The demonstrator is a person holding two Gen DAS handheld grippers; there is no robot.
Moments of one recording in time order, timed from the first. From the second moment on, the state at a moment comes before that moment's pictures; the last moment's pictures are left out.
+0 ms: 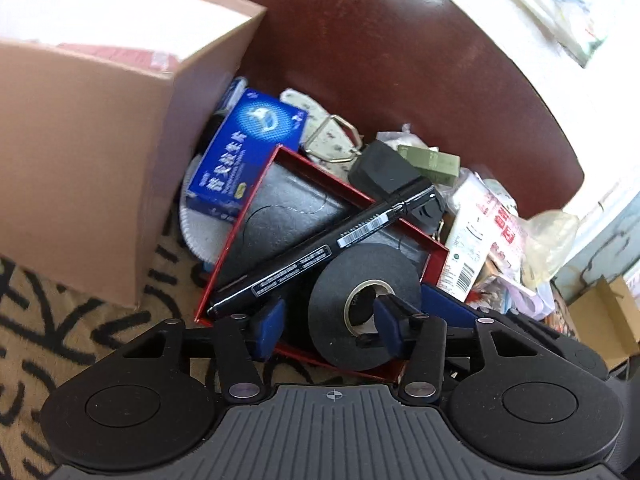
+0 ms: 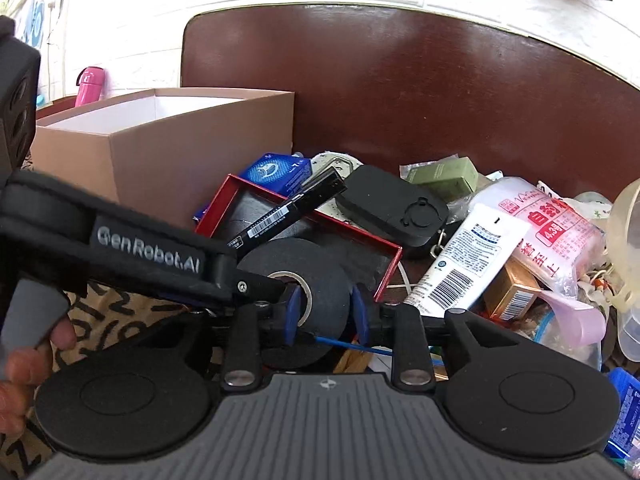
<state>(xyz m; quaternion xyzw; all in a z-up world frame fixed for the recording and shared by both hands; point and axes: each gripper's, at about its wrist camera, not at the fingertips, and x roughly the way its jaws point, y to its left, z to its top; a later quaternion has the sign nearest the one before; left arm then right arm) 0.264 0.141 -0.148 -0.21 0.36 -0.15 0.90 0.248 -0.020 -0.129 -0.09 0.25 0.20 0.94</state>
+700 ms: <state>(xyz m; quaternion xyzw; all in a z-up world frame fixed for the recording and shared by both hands) 0.157 0.137 -0.097 -0.15 0.35 -0.15 0.91 0.149 -0.026 -0.089 -0.09 0.23 0.22 0.94</state>
